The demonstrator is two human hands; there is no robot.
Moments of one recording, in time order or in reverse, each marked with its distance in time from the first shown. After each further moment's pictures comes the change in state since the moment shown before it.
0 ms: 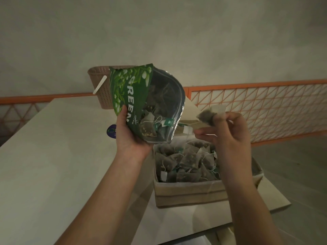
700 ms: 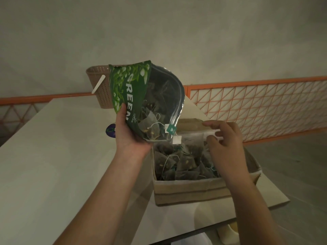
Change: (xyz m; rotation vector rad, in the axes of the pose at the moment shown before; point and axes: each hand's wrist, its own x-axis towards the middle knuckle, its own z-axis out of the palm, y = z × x) left_hand -0.003 -0.001 0.004 0.032 -0.003 -0.006; right_hand 0.005 0.028 -0.024 -0.665 -0.064 -0.069
